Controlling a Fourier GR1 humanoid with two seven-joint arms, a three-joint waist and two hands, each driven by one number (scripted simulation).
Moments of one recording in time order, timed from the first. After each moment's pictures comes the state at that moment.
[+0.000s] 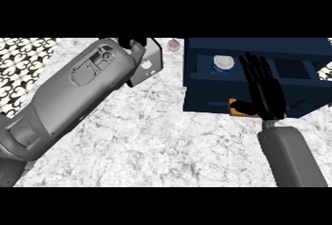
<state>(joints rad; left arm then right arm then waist) -1.25 0.31 -0.64 -0.90 0.57 0.82 0.20 -0.42 -0.18 -0.02 -1.17 1.14 -0.37 -0.11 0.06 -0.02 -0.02</state>
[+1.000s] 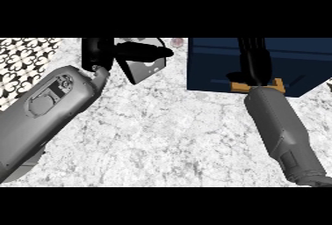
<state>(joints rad) -1.01 0.49 -0.63 -1.22 0.52 0.79 0.28 -0.87 -0.18 -0.17 -0.53 1.21 -0.71 -0.10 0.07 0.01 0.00</state>
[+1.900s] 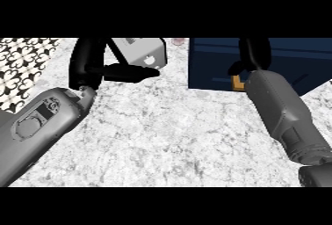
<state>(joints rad) -0.84 0.54 -0.61 -1.36 0.48 0.75 0.23 -1.08 -0.22 -0.25 -0.25 1.20 -0.72 -0.15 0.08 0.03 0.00</state>
